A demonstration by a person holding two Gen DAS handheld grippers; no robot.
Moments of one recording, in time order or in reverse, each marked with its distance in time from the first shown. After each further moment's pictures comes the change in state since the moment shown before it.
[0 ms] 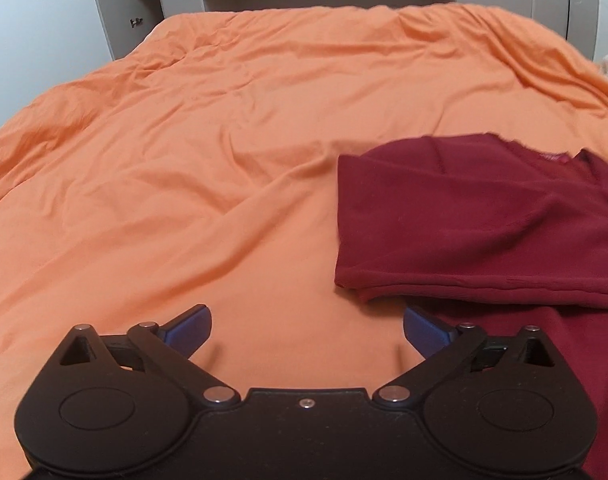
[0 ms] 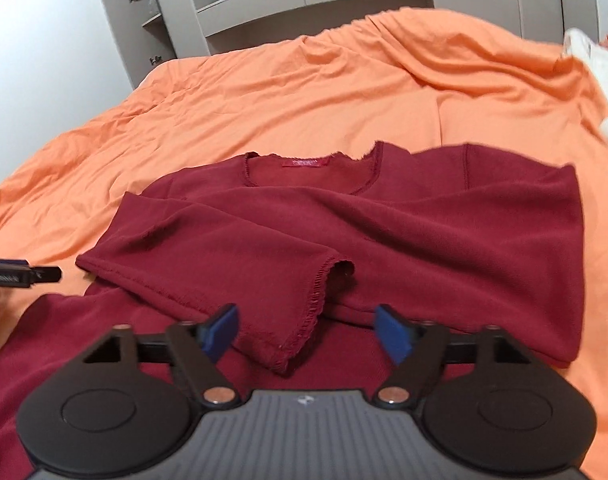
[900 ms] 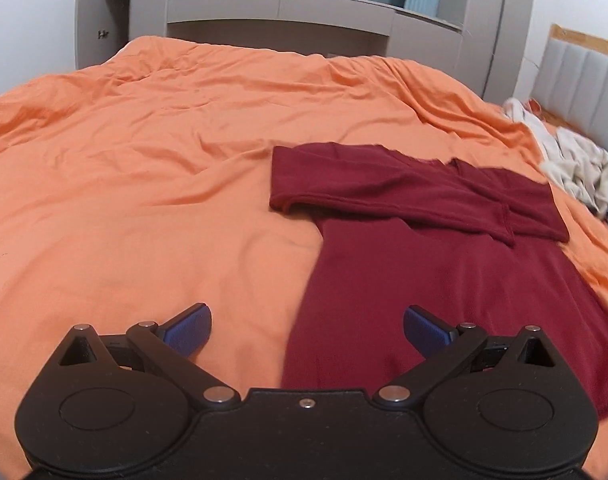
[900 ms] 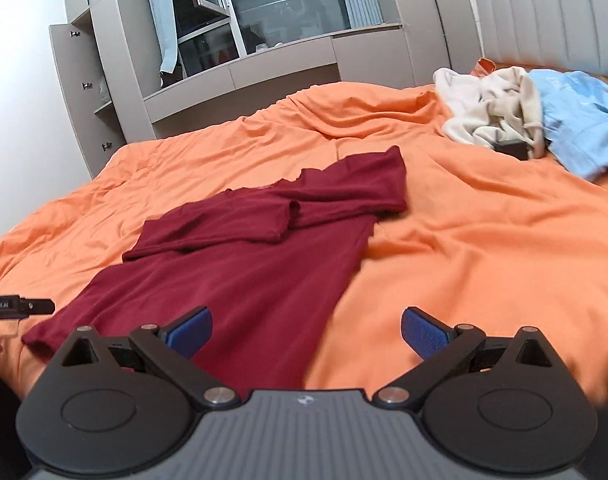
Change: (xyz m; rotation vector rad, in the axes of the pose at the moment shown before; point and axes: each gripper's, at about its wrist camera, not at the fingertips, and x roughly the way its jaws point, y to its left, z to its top) left arm -0.146 0.030 -0.131 -0.025 -0.136 -0.269; right arm -0.222 0.055 -0.176 0.191 -0.254 -0.179
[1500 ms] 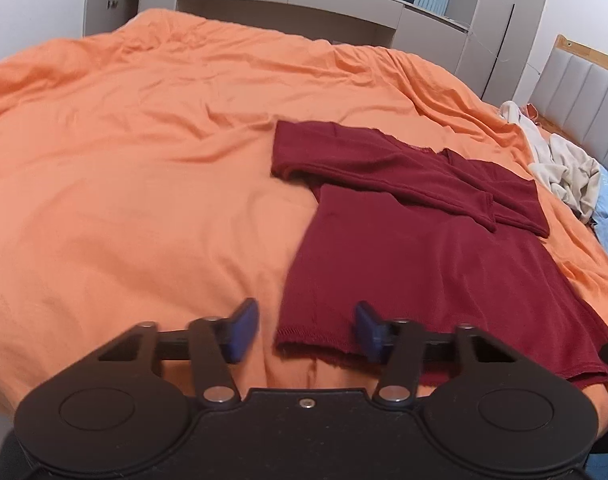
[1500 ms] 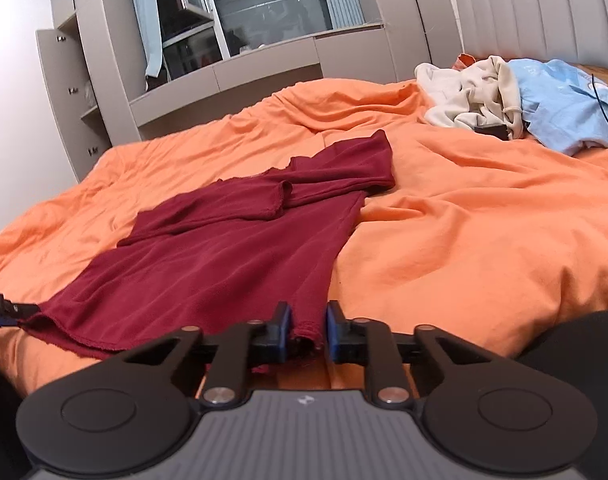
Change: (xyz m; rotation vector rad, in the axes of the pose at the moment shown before) left arm -0.026 0.009 -0.025 -0.094 0.052 -0.053; right arm -0.012 0.014 -0.035 0.038 -0.017 -0.044
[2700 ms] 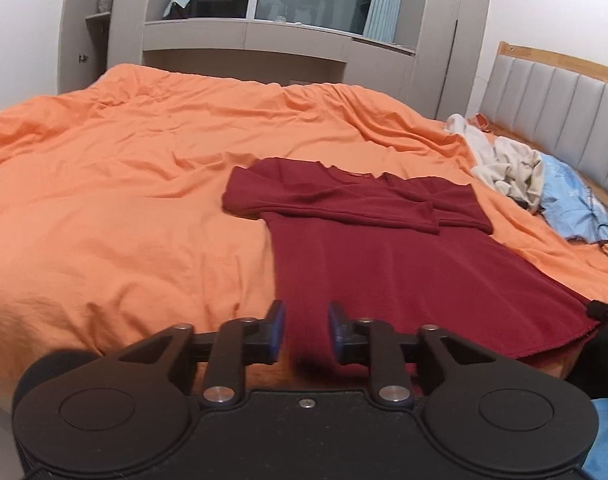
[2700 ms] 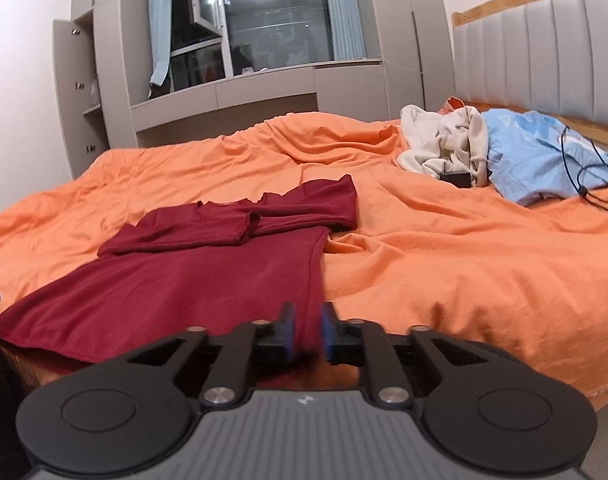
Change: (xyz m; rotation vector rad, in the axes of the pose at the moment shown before) left arm -0.086 -0.047 -0.048 0.121 -0.135 -0.044; right arm -0.068 -0.032 0.007 -0.121 -0.073 -0.059
